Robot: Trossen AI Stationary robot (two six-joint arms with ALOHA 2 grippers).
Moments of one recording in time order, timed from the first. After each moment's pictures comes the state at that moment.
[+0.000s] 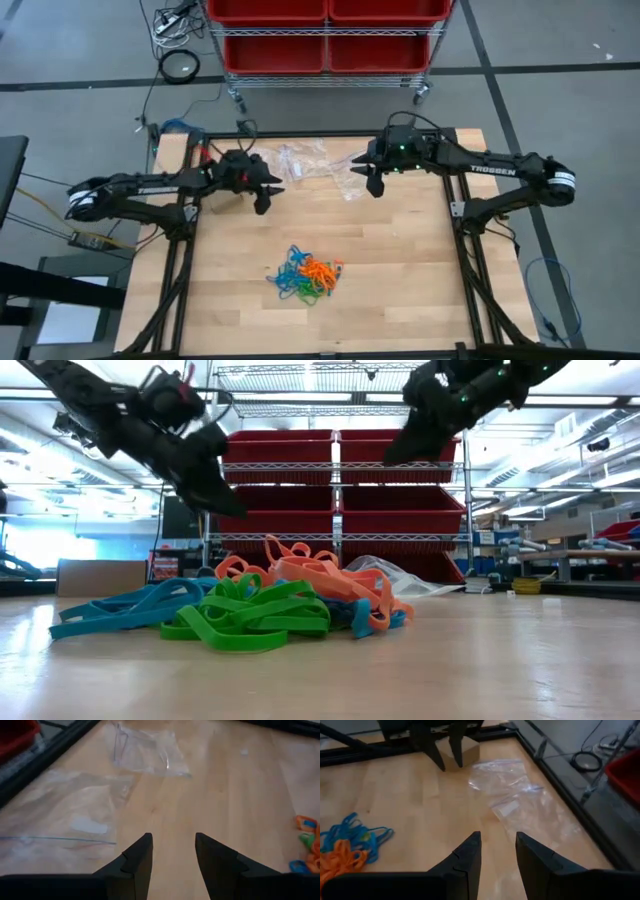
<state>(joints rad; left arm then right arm) 0.43 1.14 0.50 0.09 0.21 -0.02 -0.36 1.23 0.89 -0.17 -0.14 -0.04</state>
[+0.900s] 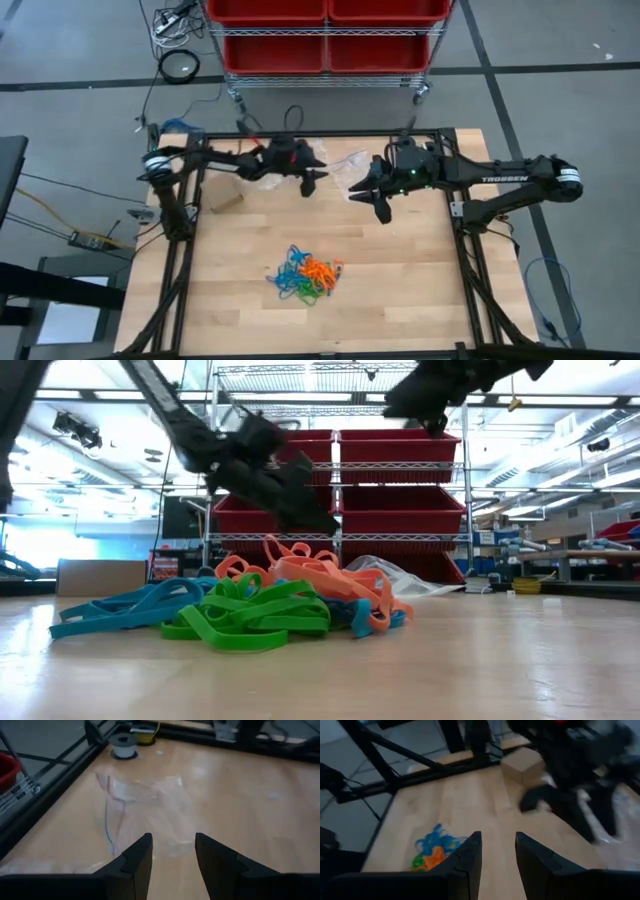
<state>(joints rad) 0.46 1.81 0.93 0.45 0.28 0.04 -0.11 1.14 0.89 -0.15 -0.14 0.18</state>
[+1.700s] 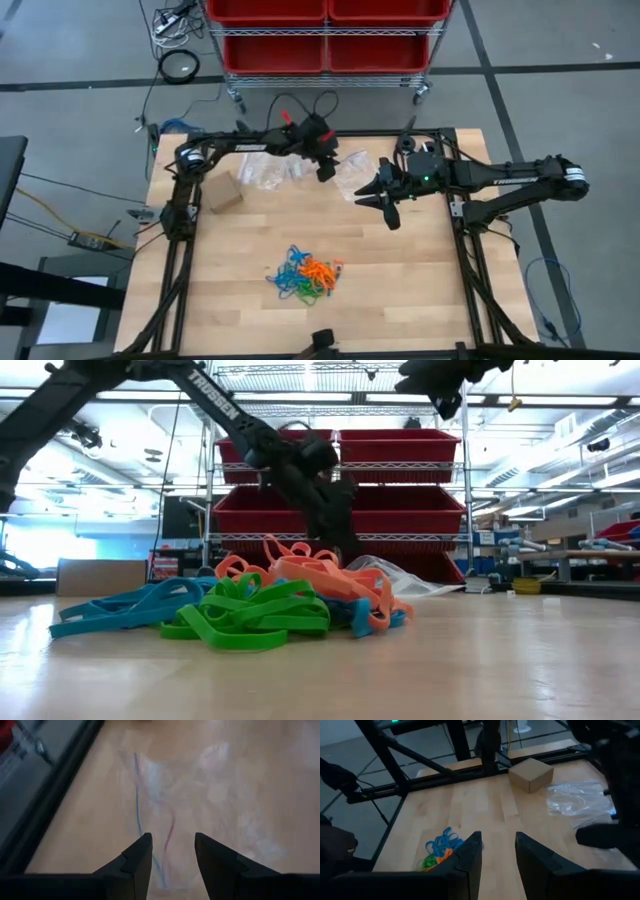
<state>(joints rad) 0.51 2.07 1.47 -0.16 0.24 0.19 -0.03 1.07 0.89 -0.18 -0.07 0.17</state>
